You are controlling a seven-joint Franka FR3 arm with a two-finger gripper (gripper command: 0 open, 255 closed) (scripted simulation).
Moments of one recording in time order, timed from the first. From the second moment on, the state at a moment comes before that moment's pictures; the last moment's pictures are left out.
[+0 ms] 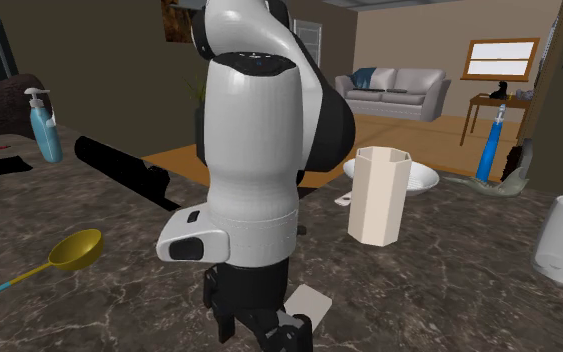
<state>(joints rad) -0.03 0.47 0.28 -1.69 -0.21 2.18 0.88</state>
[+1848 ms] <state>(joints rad) -0.03 0.41 0.29 -1.62 -0.18 2.05 0.86</state>
